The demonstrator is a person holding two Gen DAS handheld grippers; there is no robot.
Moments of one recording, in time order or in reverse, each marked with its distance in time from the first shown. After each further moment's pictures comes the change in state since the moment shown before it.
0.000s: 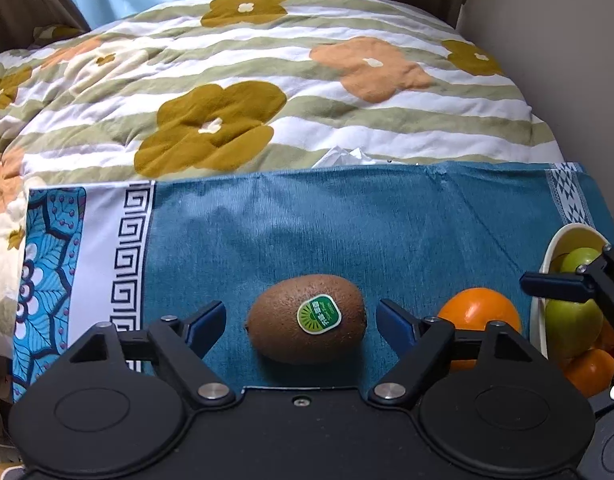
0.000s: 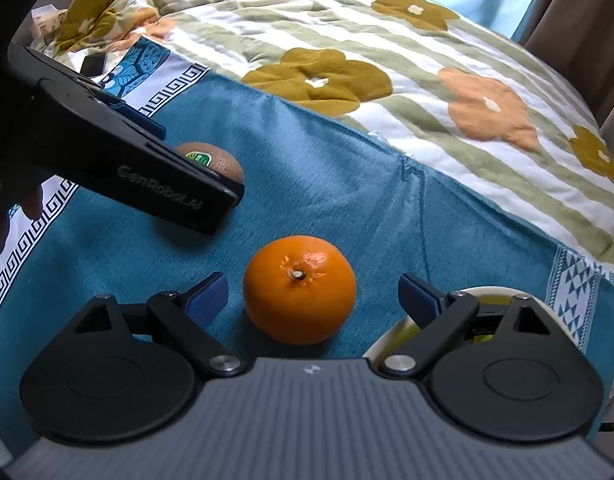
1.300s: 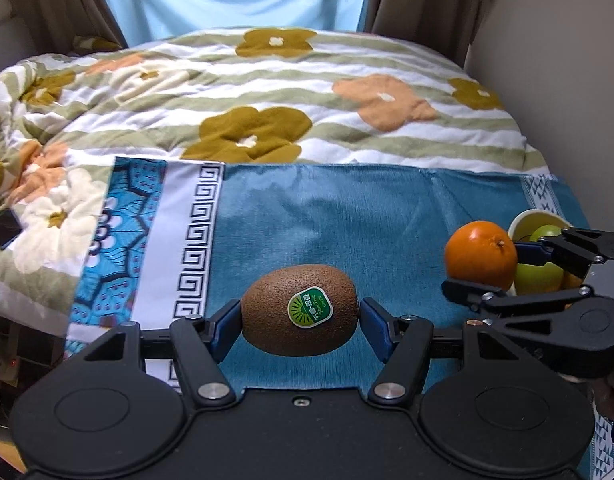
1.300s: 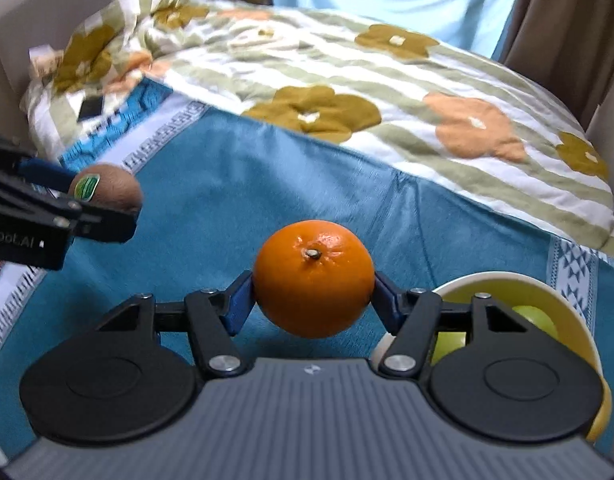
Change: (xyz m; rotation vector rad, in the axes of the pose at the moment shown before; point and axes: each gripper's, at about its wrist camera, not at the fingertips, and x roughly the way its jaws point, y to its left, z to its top) left arm -0.087 0.018 -0.069 -0.059 -0.134 0.032; right arm -0.033 0.009 -0.023 0.097 -0.169 -0.016
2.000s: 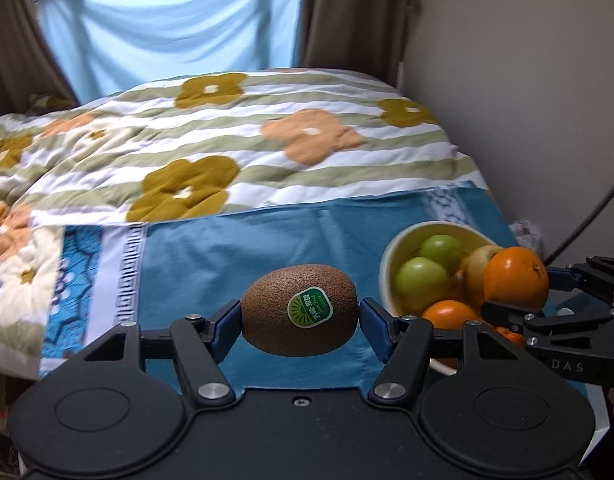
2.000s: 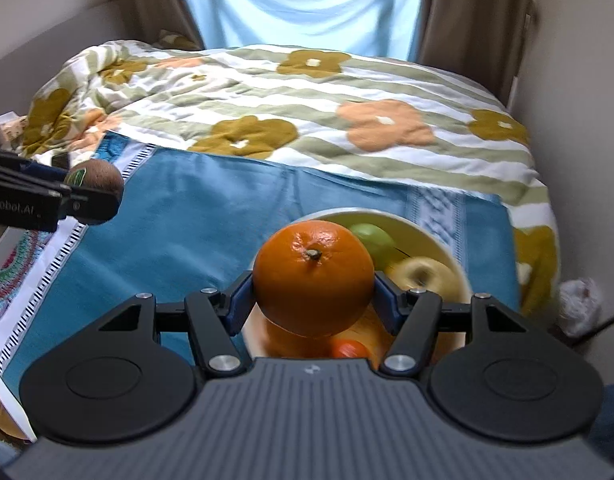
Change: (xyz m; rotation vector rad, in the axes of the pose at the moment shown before) left arm -0.050 -0.085 0.002 0.135 -0.099 -0.110; right arm -0.119 -0.065 -0.058 0.168 -0.061 -0.134
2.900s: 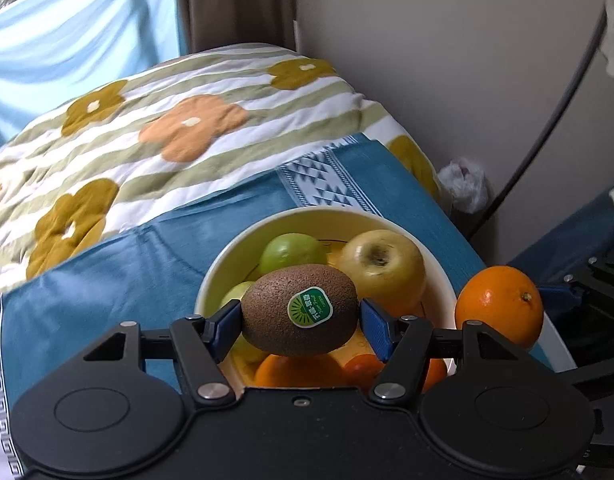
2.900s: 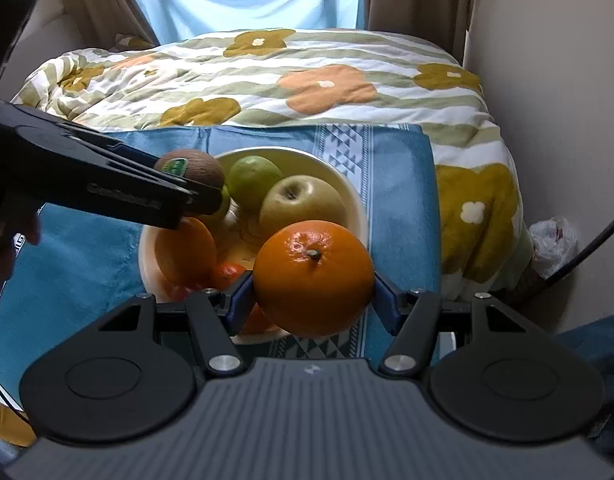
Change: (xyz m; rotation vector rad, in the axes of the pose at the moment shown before) left arm 0.094 -0.141 0.018 0.255 0.078 -0.120; right arm -0.007 -0.089 -0.051 0.115 0.053 -0.034
